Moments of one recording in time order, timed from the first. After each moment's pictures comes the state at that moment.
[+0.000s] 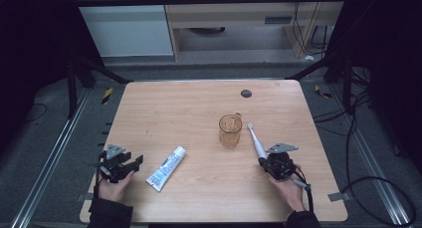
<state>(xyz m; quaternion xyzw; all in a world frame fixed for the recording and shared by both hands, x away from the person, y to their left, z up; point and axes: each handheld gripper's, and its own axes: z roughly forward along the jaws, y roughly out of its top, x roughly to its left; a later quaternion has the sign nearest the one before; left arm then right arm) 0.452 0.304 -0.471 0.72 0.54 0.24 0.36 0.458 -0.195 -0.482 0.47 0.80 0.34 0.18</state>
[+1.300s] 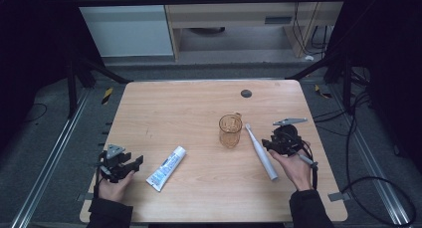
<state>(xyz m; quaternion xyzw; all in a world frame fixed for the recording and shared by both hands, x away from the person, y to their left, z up) 0.454 0.305 -0.474 0.73 0.54 0.24 0.35 0.495 -0.204 -0.411 0.52 0.77 0.32 0.18</state>
